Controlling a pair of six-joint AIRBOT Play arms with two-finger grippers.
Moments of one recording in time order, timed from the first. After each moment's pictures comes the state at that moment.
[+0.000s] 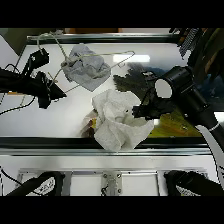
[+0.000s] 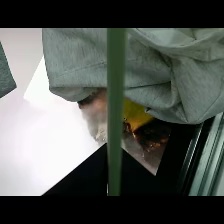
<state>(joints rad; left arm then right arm) 0.12 -1.20 1.44 0.89 -1.61 -0.34 0.58 -1.26 1.48 -1.59 1.73 2.02</state>
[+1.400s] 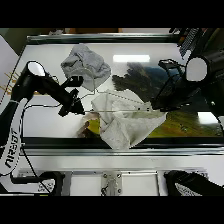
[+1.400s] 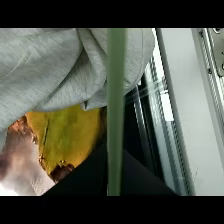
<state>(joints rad) -0.10 -1.50 1.44 0.89 -1.77 -0.04 0.37 -1.23 1.59 -1.56 1.84 1.79</state>
